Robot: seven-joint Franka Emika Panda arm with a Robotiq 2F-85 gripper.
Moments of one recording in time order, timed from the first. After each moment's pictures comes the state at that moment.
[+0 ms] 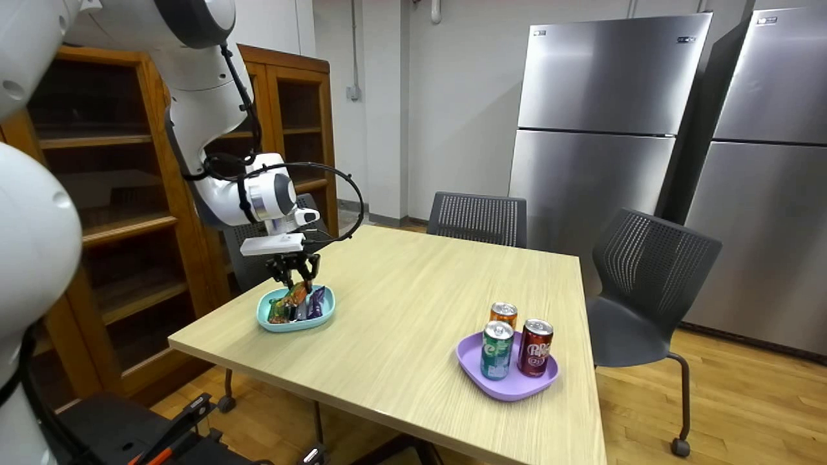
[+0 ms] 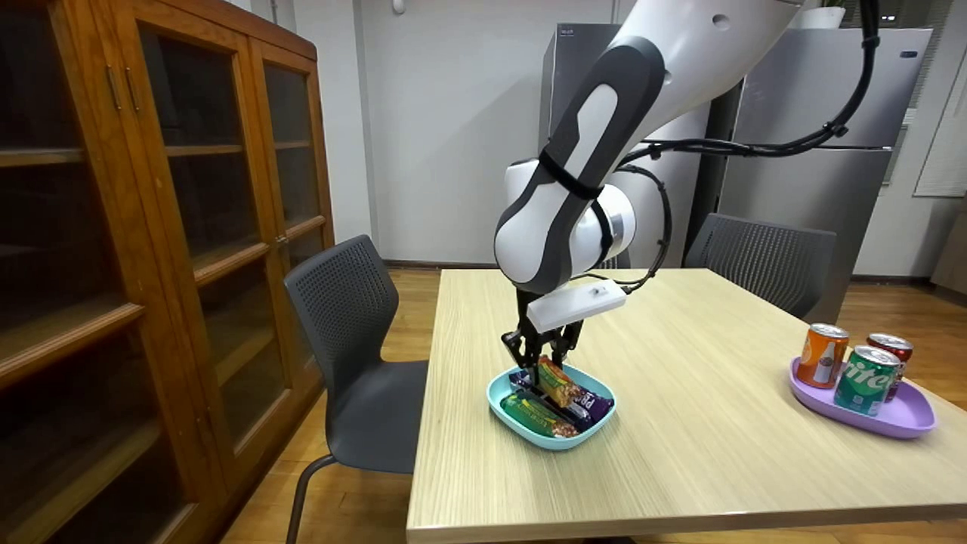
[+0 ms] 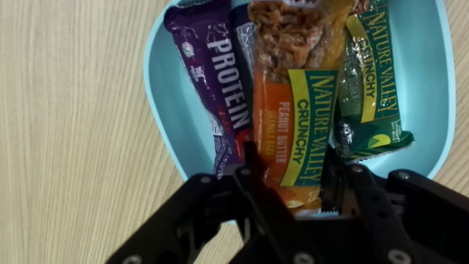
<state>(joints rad) 0.43 0.78 -0.04 -1.81 -0.26 2.60 0.20</state>
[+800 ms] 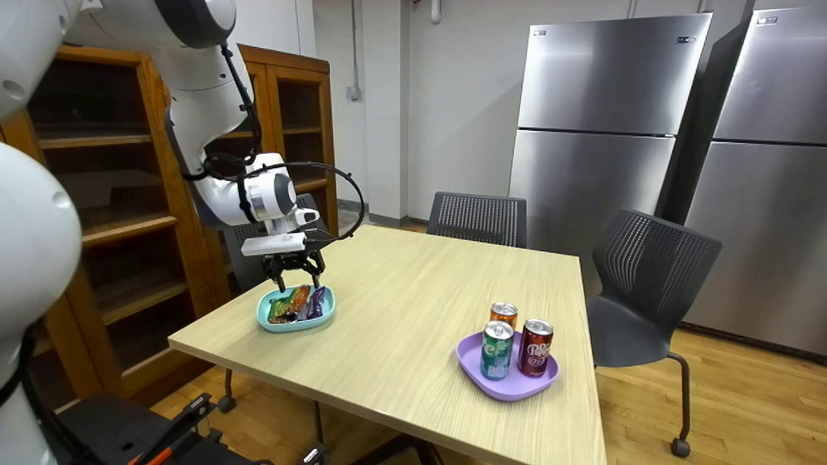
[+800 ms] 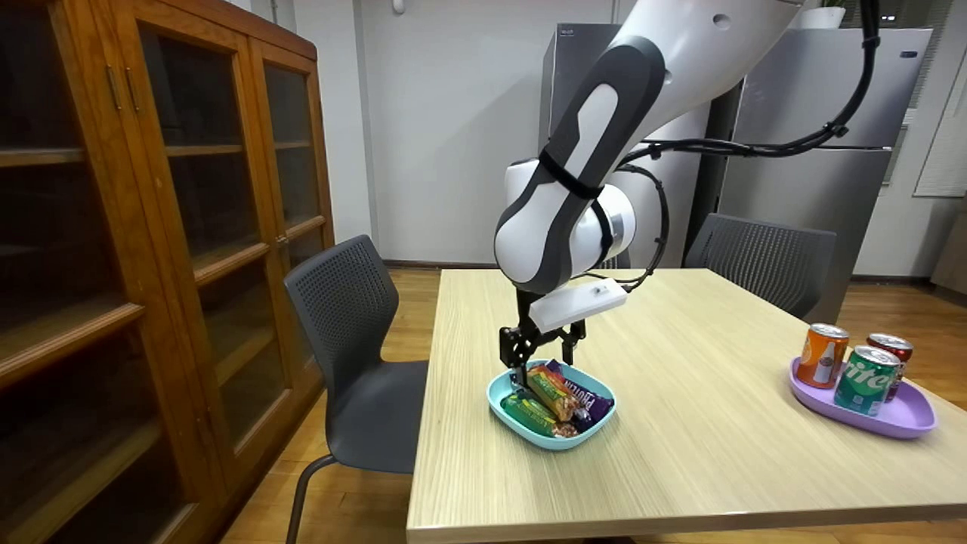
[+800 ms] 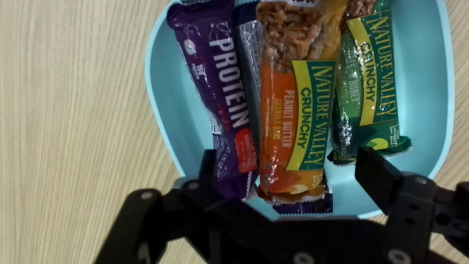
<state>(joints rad) 0.43 0.78 -0.03 -1.81 -0.26 2.60 0.16</state>
